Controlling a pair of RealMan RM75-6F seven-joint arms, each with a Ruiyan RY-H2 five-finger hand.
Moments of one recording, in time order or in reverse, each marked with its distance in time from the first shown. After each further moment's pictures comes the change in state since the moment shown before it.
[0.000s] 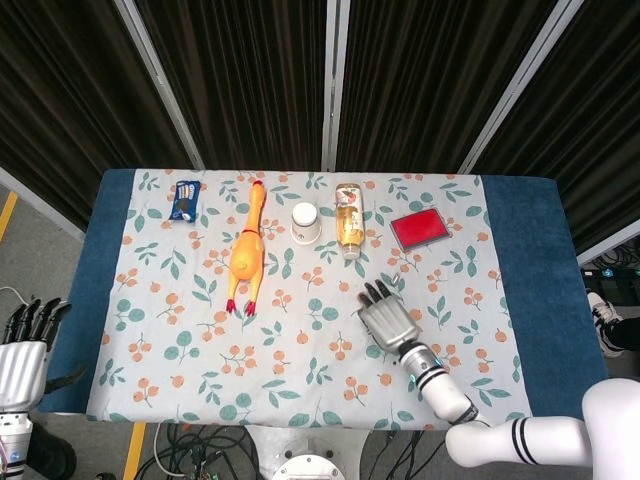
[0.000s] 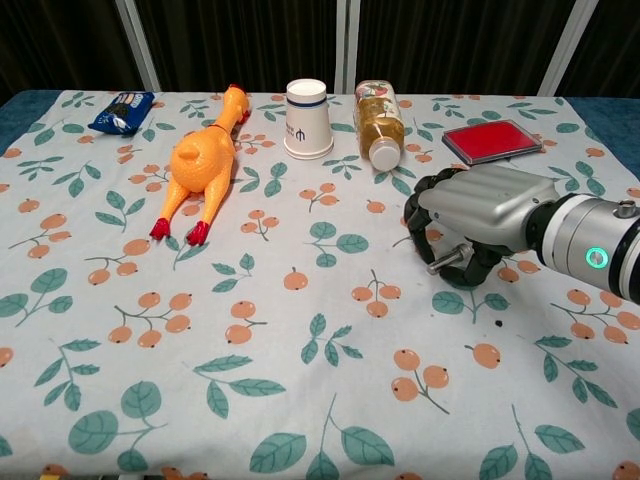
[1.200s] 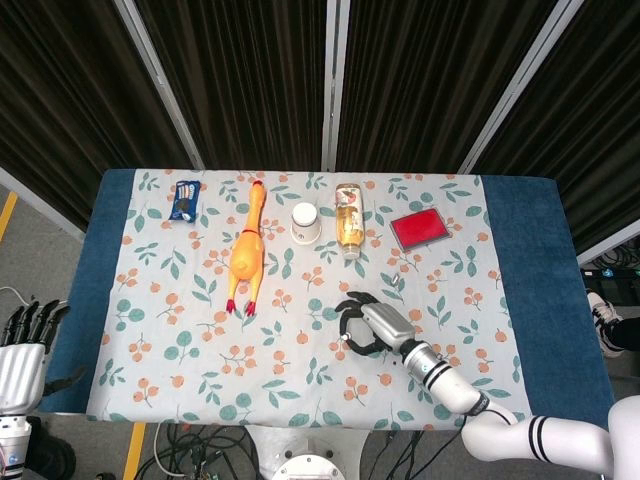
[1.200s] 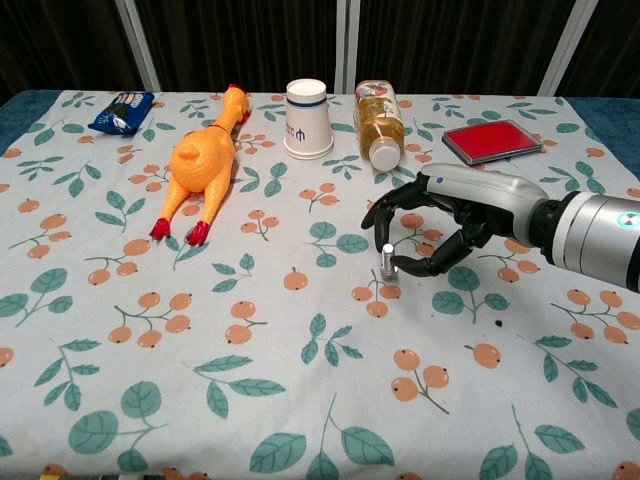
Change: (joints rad) left arm 0.009 0.007 0.004 -0.013 0.003 0.005 0.007; right arm -0.103 0.033 0.091 0.121 -0.379 -0.214 1.088
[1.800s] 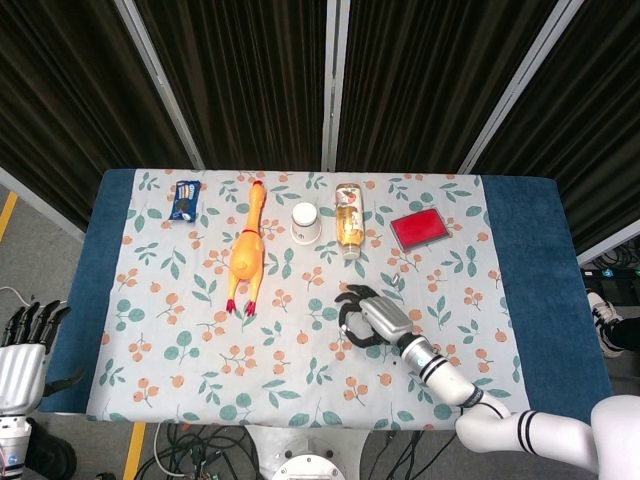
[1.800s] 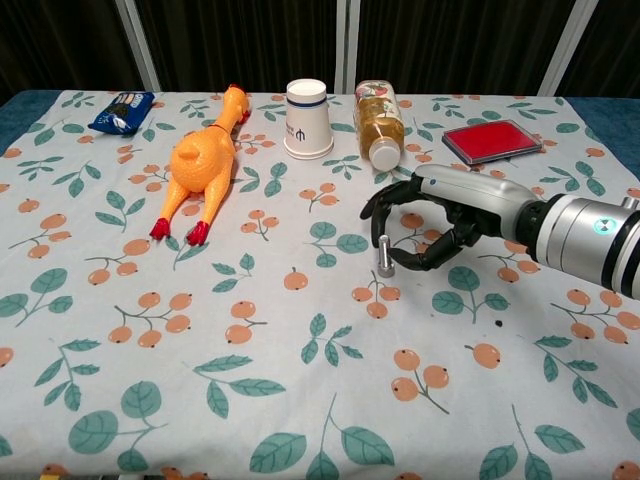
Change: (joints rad) left arm 0.000 0.003 0.002 -0.001 0.002 -0.004 -0.007; right arm 0.000 -0.067 0.008 0.124 -0.059 0.016 -0.008
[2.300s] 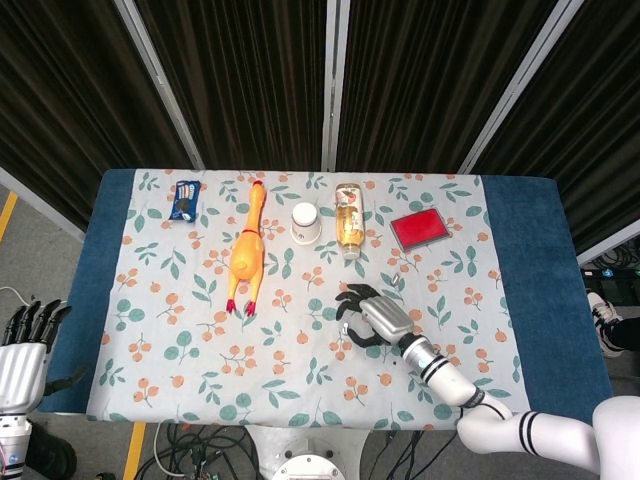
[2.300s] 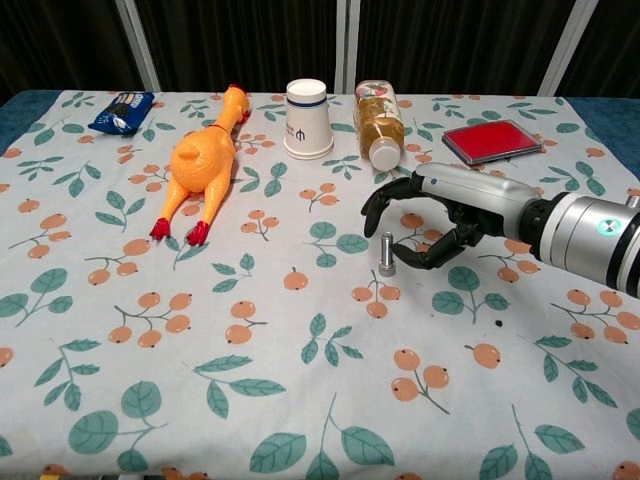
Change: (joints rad) left arm -0.003 0.004 -0.001 -0.006 0.001 -0.003 0.007; right arm -0.003 0.010 -0.005 -0.008 -0.021 0.015 -0.037
